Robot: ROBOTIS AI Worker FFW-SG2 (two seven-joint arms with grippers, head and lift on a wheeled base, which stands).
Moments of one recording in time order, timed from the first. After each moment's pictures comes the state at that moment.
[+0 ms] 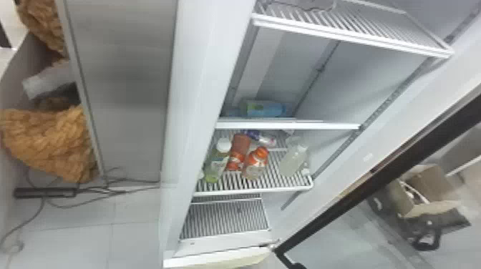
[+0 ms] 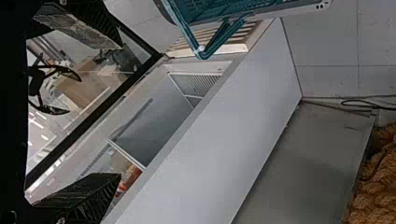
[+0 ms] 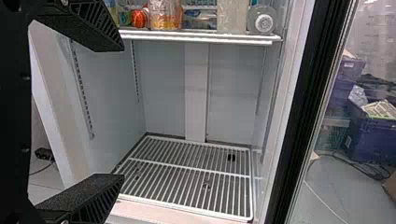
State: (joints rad) left arm 0.31 0.10 0.70 -0.90 0.64 1.31 -0.85; right arm 0.31 -0.22 -0.43 -0.65 -1.24 0.39 0.88
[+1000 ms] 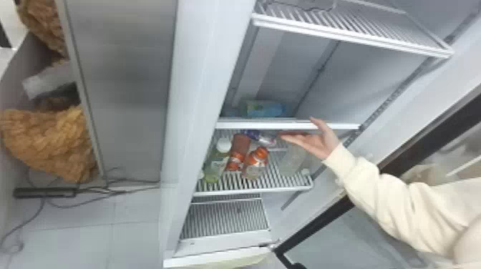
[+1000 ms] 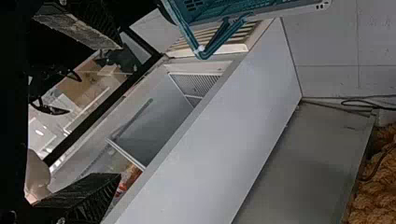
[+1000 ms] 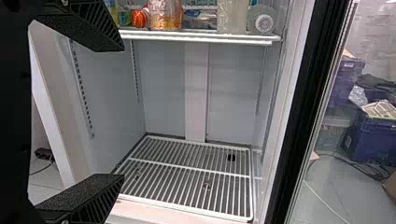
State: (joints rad) left arm 0.31 0.10 0.70 -0.90 0.64 1.31 -0.85; right arm 0.31 -0.22 -0.43 -0.65 -1.24 0.39 0.88
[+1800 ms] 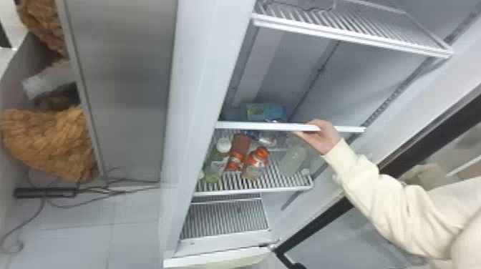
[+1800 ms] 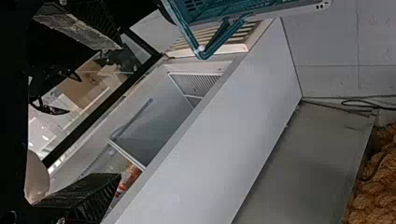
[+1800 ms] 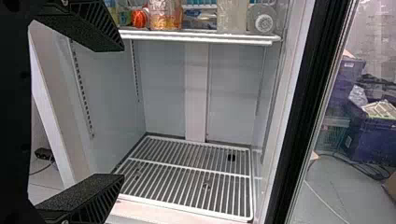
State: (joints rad) left arm 0.31 0.10 0.70 -0.90 0.64 1.31 -0.85; right arm 0.31 -0.22 -0.43 -0.65 -1.24 0.39 0.88
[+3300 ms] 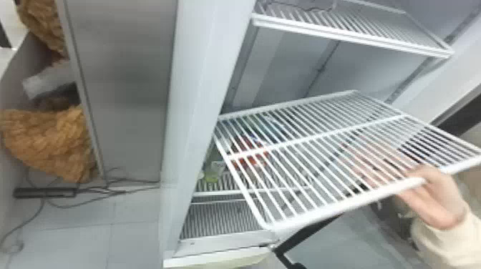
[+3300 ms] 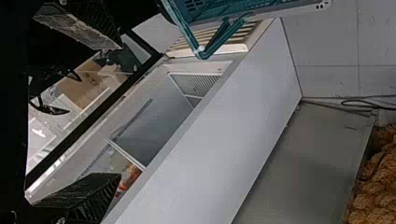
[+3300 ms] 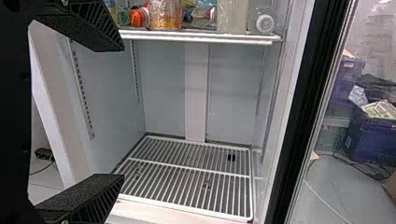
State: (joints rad) left arm 0.31 0.10 0.70 -0.90 0.64 1.31 -0.85; right arm 0.31 -0.22 -0.43 -0.65 -1.24 0.39 0.88
